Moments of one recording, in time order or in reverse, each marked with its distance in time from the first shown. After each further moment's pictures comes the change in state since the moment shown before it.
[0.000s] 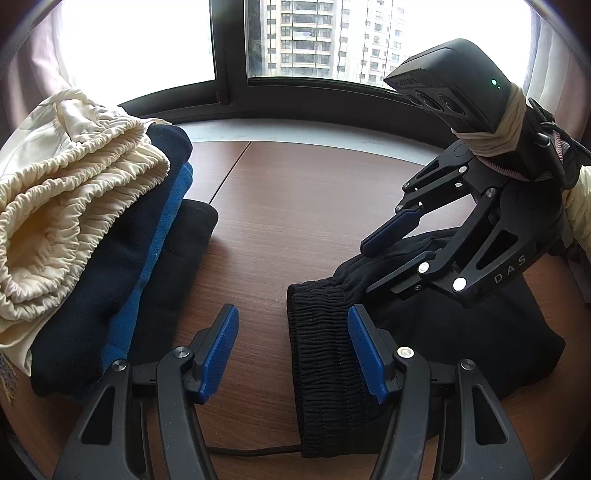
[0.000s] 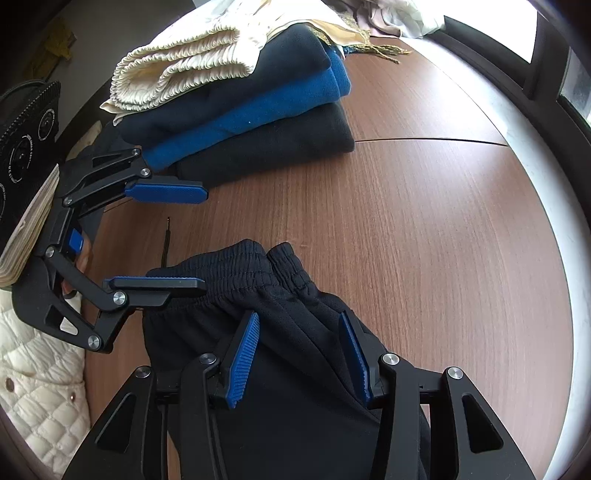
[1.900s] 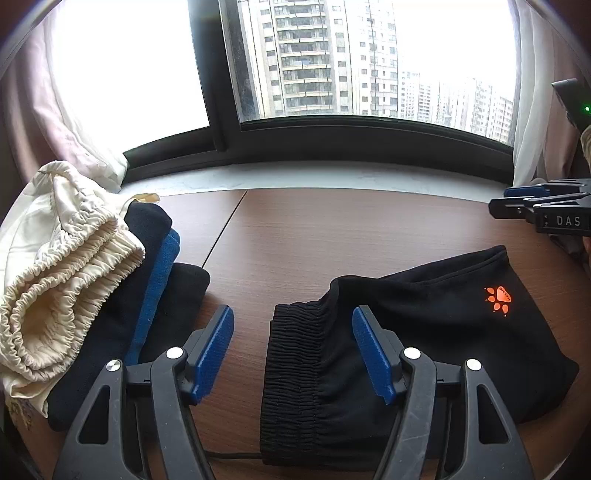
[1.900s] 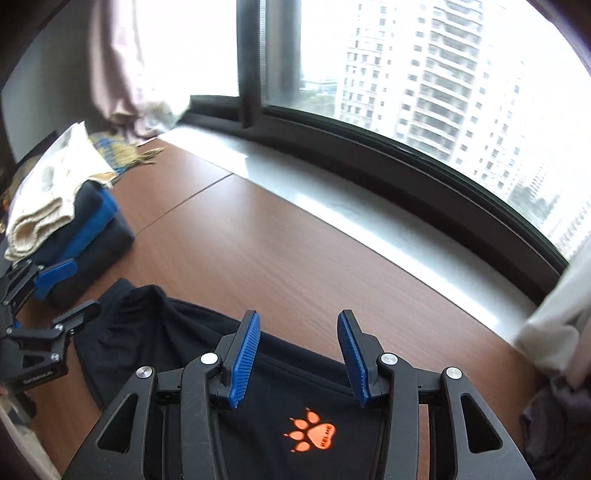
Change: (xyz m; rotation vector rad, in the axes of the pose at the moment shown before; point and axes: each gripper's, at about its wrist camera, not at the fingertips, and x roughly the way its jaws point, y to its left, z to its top) left arm -0.004 -0.035 0.020 0.075 -0.130 0.102; right arm -0.115 -0.016 -0.130 0.666 -0.369 -0.686
